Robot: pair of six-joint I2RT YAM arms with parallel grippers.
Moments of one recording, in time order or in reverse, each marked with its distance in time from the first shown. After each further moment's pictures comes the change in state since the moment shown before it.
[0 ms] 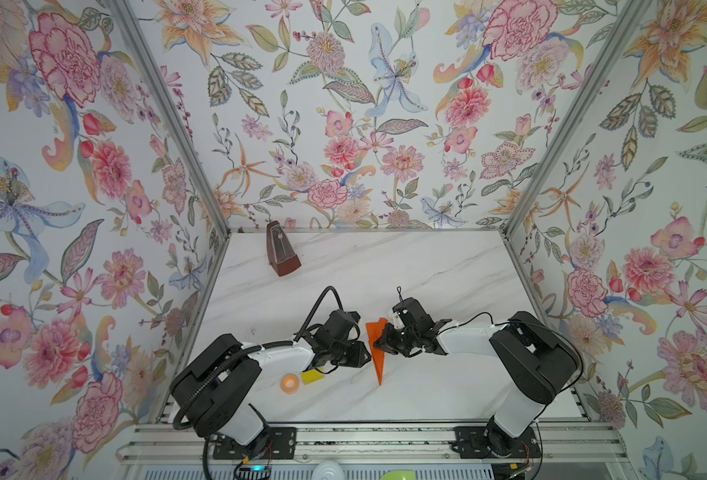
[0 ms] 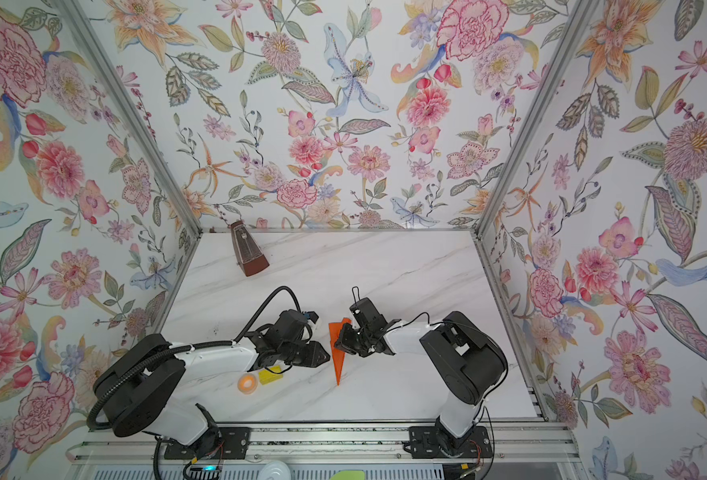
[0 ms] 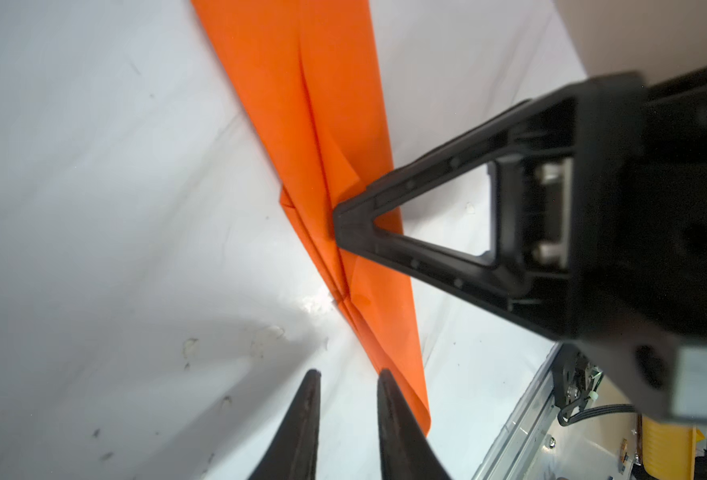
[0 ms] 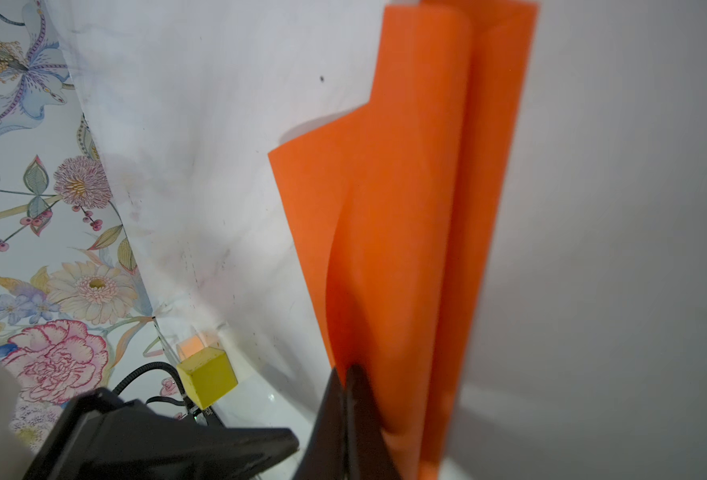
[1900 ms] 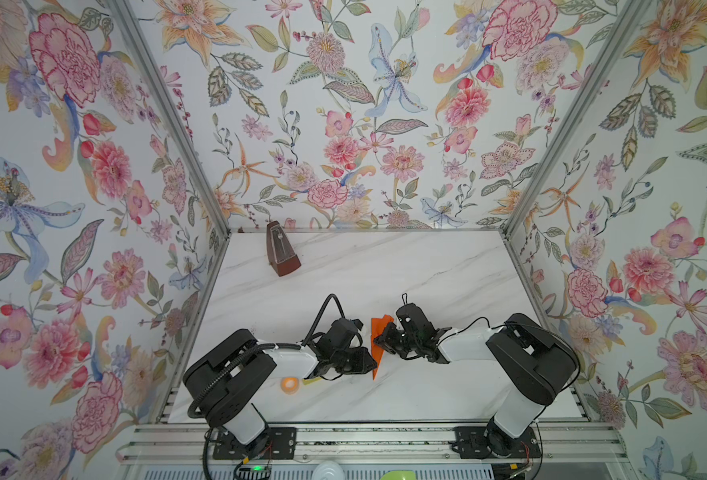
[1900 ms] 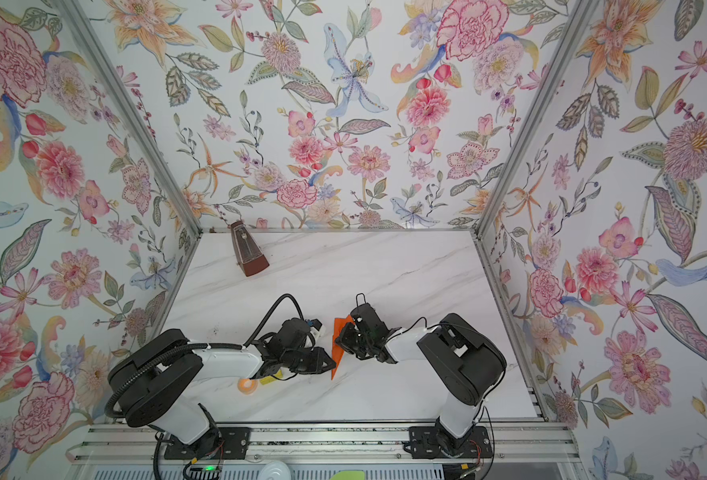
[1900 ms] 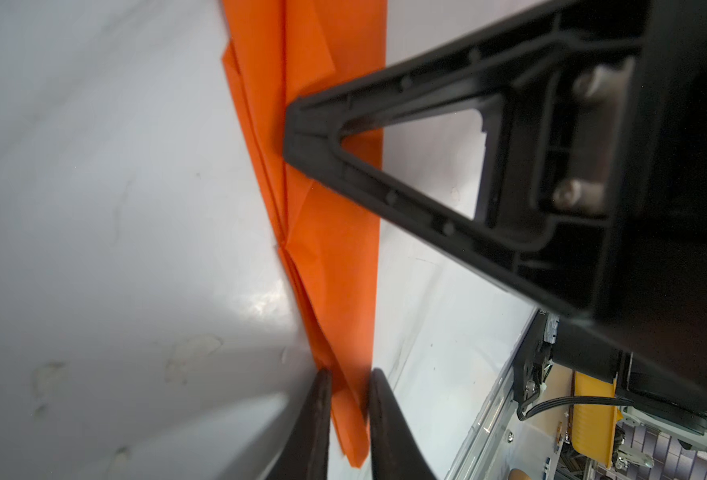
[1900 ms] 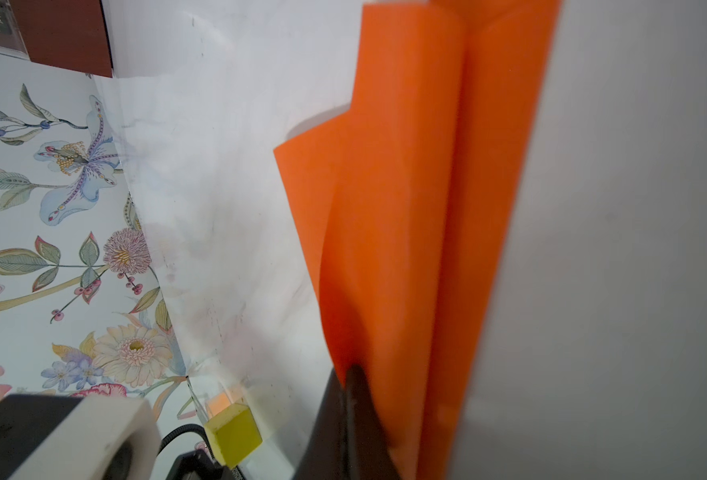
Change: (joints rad) left arm -0.047 0.089 -0.076 0.216 0.066 -0.154; right arm 0.014 -0.002 -0.087 0.203 0.126 0.183
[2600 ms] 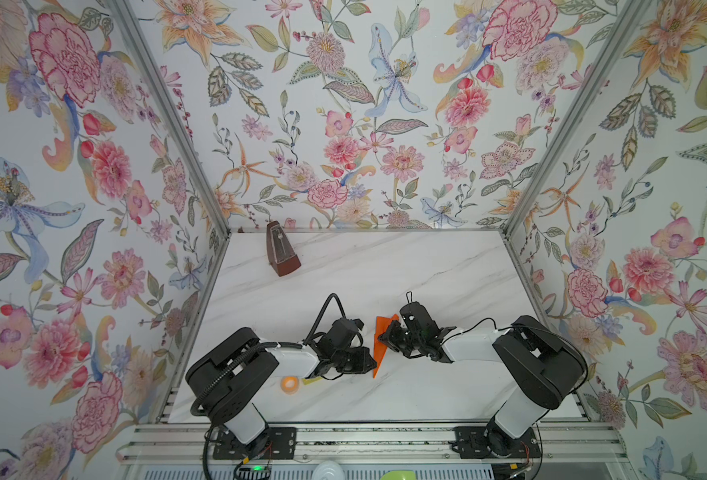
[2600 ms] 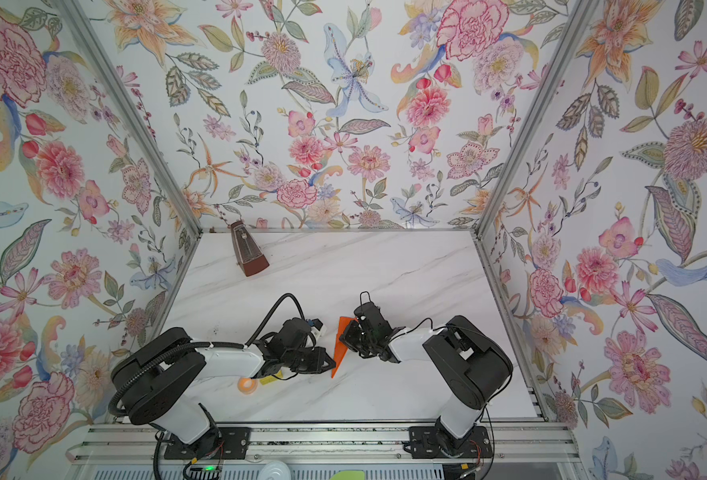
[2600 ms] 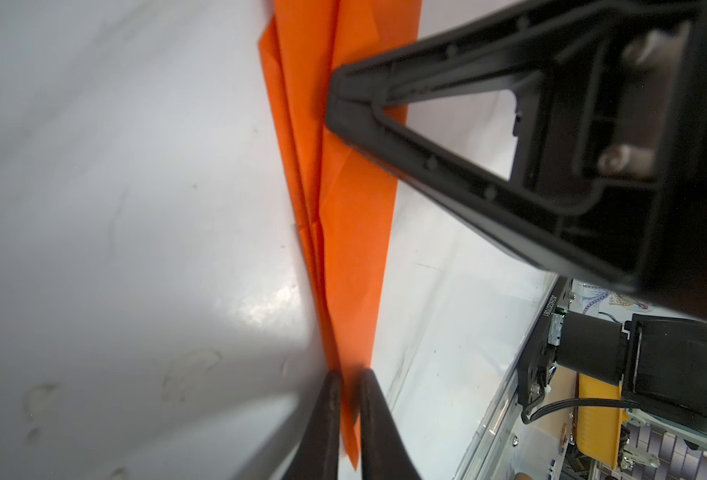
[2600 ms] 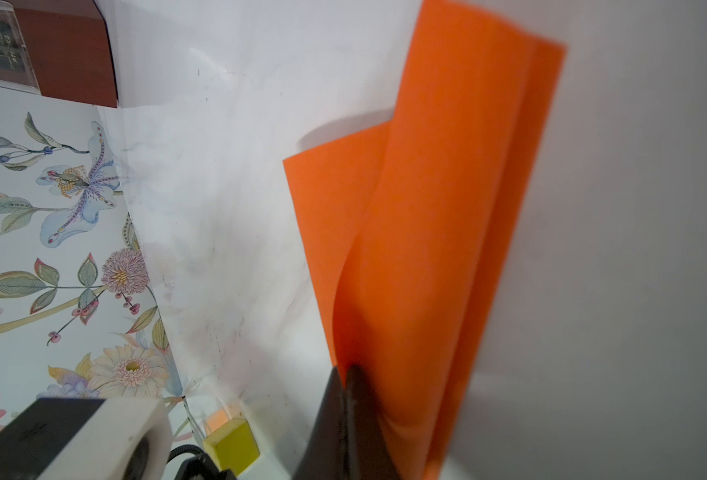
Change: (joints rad) left arm 0.000 0.019 0.005 0.015 0.000 0.010; right arm -0.024 -0.036 -0.013 -0.028 0.034 -0.004
